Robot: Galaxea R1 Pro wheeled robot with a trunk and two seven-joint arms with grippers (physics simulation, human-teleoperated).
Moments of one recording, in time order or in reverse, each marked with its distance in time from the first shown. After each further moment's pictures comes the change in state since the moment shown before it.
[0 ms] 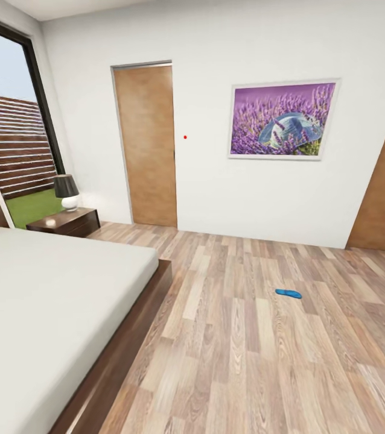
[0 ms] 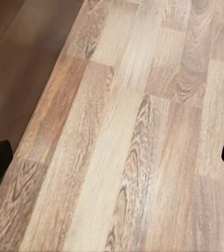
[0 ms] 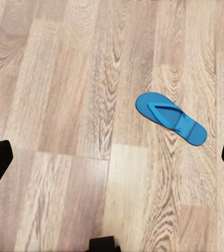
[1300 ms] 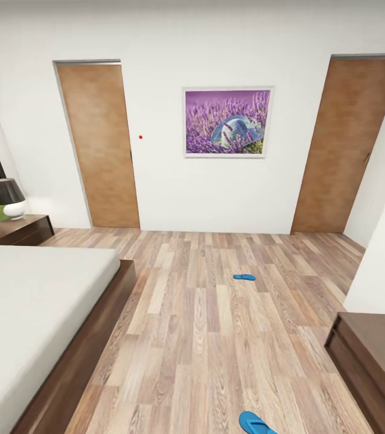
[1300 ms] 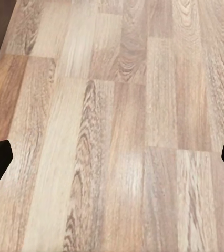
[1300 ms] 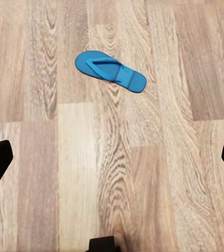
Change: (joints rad) left arm 0.000 -0.001 0.000 0.000 0.000 0.000 0.000; right arm 0.000 0.000 0.000 0.000 0.000 0.000 0.000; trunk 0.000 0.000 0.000
